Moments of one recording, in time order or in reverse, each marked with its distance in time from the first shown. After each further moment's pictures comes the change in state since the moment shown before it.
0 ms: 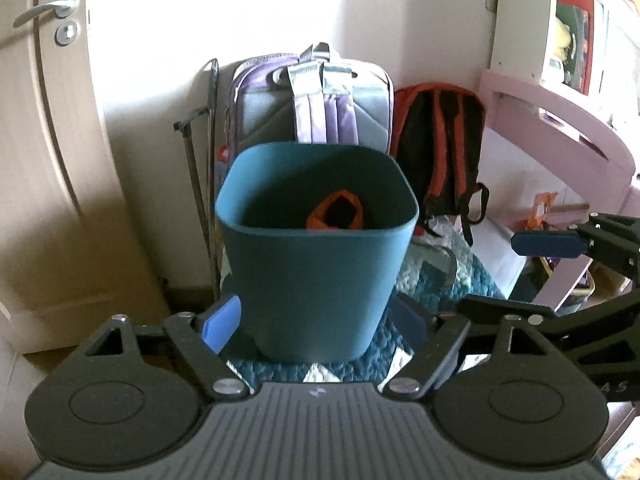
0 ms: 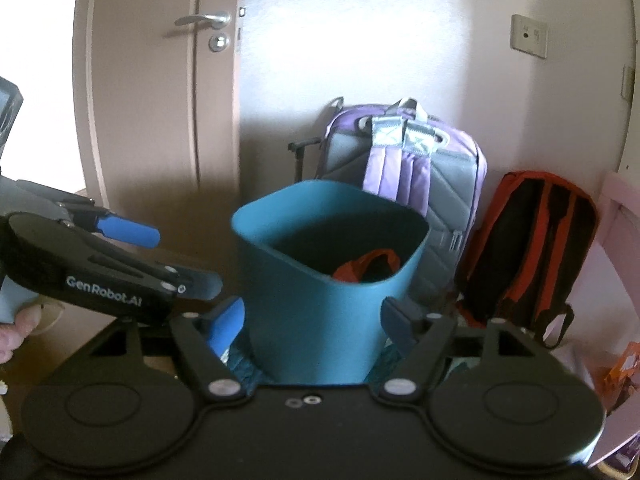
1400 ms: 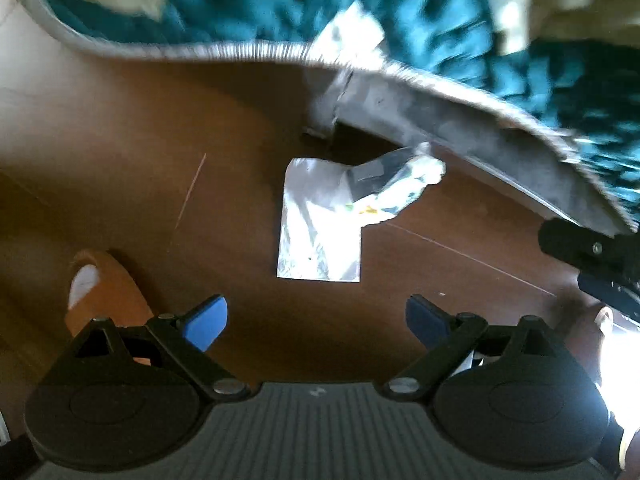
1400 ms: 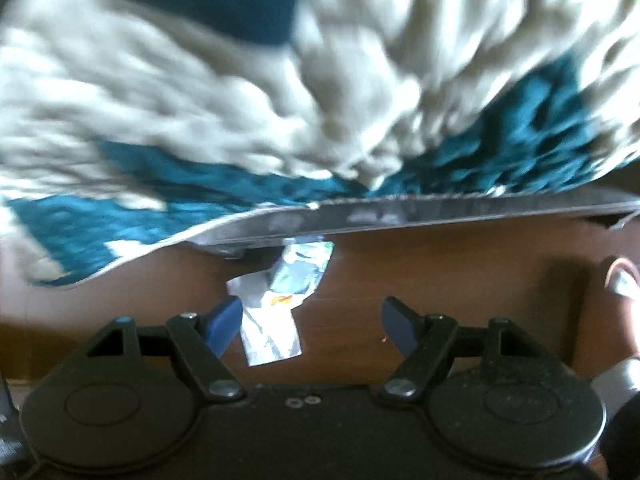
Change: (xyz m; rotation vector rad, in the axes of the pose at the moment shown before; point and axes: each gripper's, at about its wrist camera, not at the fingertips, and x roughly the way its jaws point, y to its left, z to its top) left arm 0.380 0.092 -0.373 -0.512 0.833 0.225; right arm 0.364 -0.008 -0.357 0.634 0.701 -0.015
